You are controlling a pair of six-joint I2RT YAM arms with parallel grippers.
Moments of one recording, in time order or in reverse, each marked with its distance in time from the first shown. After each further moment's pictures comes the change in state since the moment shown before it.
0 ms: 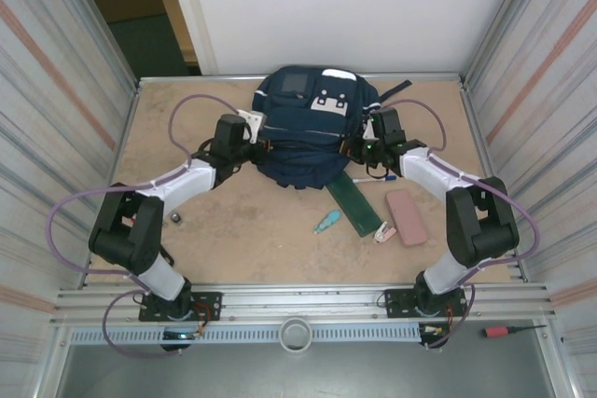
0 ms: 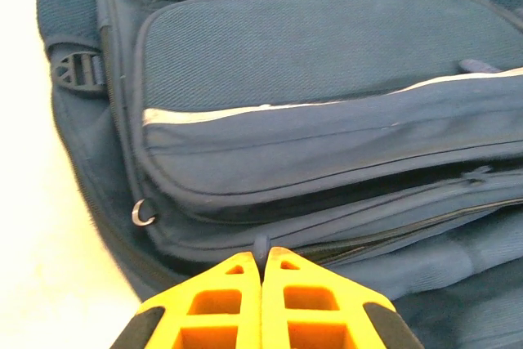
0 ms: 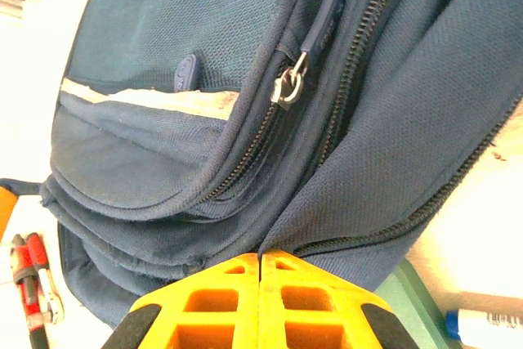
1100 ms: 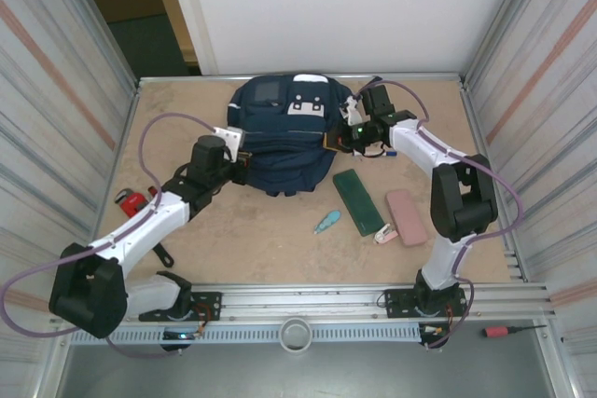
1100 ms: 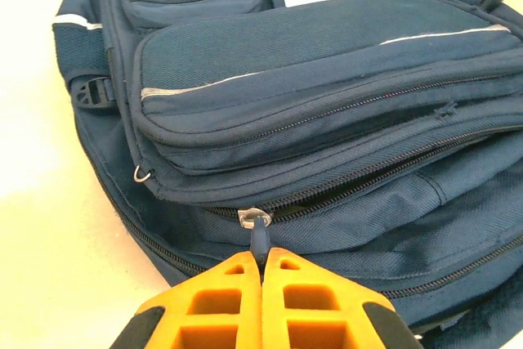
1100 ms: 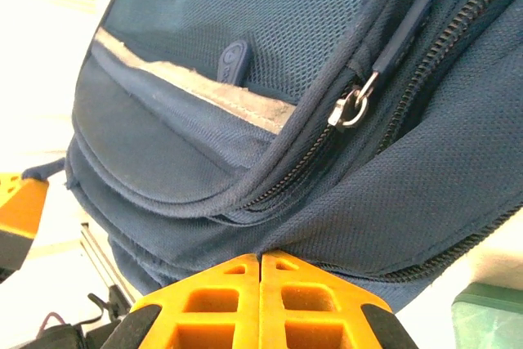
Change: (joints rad) left arm -0.037 -0.391 -0.217 -0.133 -0.115 -0.009; right arm 0.005 0.216 0.356 -0.311 -0.324 -0.208
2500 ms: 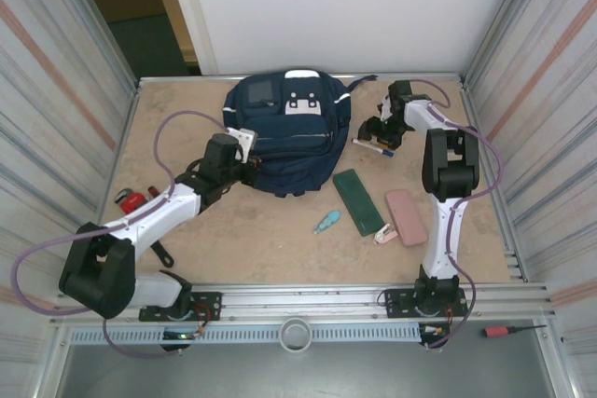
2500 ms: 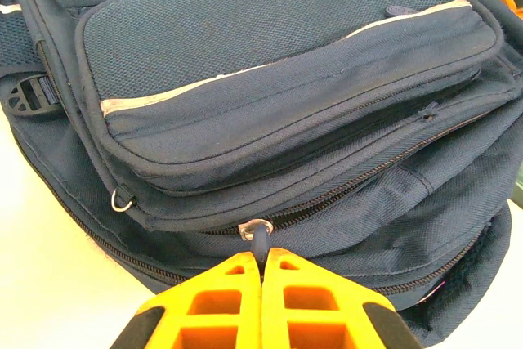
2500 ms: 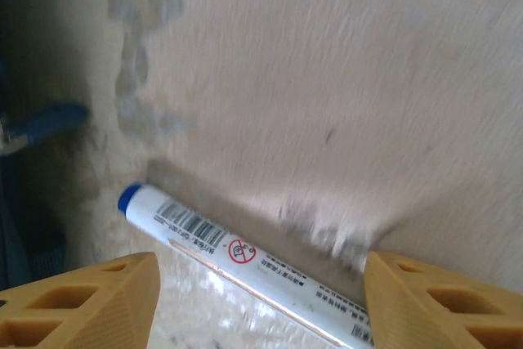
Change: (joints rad) left arm -0.033 0.116 0.040 0.002 0.009 0.000; right arm -0.223 0.383 0.317 -0.271 0.344 -0.198
